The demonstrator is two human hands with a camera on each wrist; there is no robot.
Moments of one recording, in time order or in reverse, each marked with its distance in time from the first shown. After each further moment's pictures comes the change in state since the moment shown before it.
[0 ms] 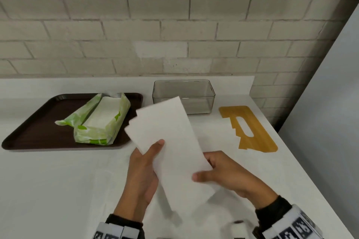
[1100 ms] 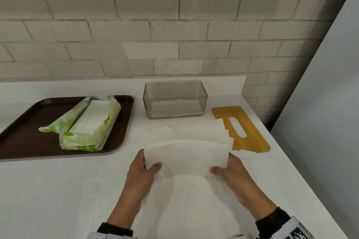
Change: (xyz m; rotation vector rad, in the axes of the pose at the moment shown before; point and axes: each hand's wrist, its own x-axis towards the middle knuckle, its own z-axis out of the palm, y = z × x) left_hand 0.028 -0.033 -0.028 0.653 -0.020 -0.005; right_hand 0.008 0.053 -0.019 0.234 0.514 0.080
